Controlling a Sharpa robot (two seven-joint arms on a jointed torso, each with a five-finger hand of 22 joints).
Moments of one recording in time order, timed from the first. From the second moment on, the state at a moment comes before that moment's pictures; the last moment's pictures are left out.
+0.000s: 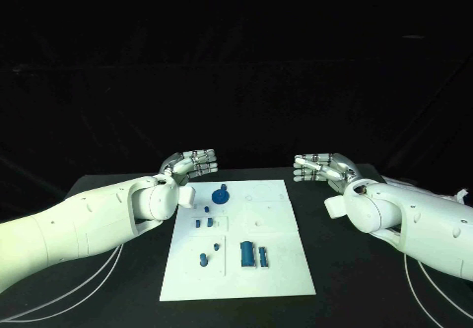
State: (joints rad) left arm 1.13 -0.74 -0.02 1.25 0.14 -0.30 0.36; left_hand 1.22 -0.12 0.43 -0.02 0.06 0.89 0.15 0.10 0.05 0.99 0.14 0.09 0.04 0.91 0.12 0.23 0.15 0.17 0.72 0.22 0.13 0.54; right arm 1.14 -0.70 -0.02 1.21 -0.19 -0.27 0.31; right_hand 1.27 0.04 0.05 0.00 0.12 0.91 0.17 0.05 0.13 0.98 0.13 0.10 0.11 1.06 0.07 0.05 0.18 0.18 0.93 0.18 0.26 0.26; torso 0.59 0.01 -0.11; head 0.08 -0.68
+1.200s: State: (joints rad) left arm 1.05 -0.78 0.00 1.57 0.02 -0.75 0.49; left_hand 0.28 0.00 0.10 0.00 0.01 0.20 0.00 0.01 0.00 0.22 0.00 0.01 0.00 0.20 0.00 0.01 0.00 0.01 0.17 0.01 0.01 0.12; right arm 1.05 -0.78 0.00 1.57 -0.01 -0.75 0.49; right_hand 0.29 0.00 0.01 0.00 0.01 0.21 0.00 0.00 0.00 0.23 0.00 0.01 0.00 0.24 0.00 0.01 0.00 0.02 0.21 0.00 0.02 0.02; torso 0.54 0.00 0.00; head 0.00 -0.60
